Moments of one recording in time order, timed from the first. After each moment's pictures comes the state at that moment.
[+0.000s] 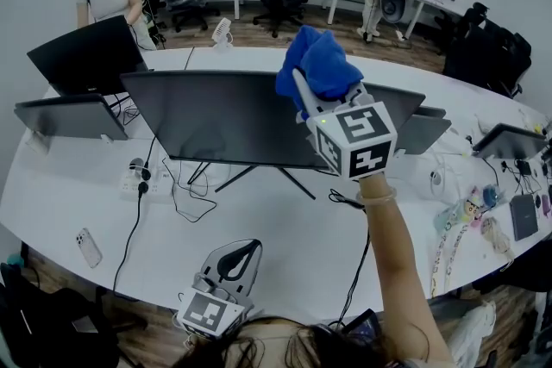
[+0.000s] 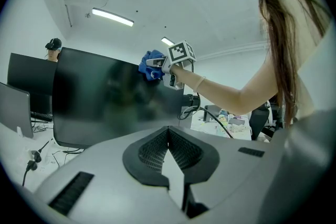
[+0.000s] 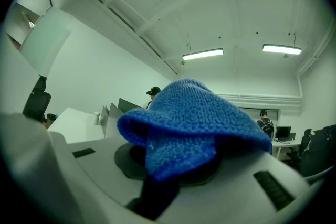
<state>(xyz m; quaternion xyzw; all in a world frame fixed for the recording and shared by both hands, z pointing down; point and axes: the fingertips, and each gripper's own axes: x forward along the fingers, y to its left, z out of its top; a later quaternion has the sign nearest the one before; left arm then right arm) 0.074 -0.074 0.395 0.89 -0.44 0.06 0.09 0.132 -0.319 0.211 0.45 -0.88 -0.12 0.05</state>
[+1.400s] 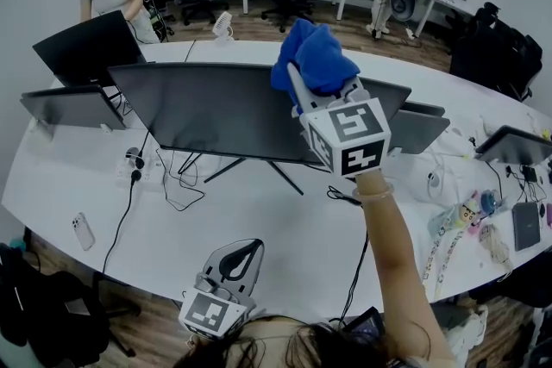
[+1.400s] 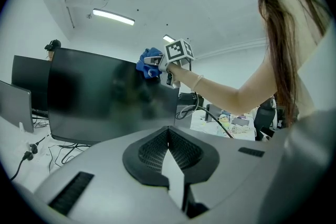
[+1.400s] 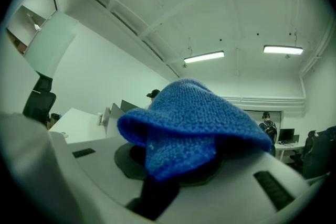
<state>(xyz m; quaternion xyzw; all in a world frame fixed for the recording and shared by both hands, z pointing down) 0.135 -0.064 0.399 0.88 -0.46 0.06 0.10 0.171 -0.316 0.211 0.43 -0.89 -0.13 0.04</state>
